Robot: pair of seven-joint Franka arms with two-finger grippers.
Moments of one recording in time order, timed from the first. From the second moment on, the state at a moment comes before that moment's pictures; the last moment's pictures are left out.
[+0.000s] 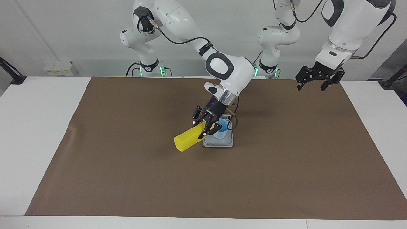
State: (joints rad) left arm 0.04 -0.06 -0.16 -1.65 -0.03 1.60 -0.04; right arm 0.66 0.58 0.10 -1.36 -0.95 1.76 2.00
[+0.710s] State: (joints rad) left arm 0.04 -0.06 -0.16 -1.65 -0.03 1.60 -0.04; right arm 0.66 0.59 0.10 -1.37 -0.95 1.77 2.11
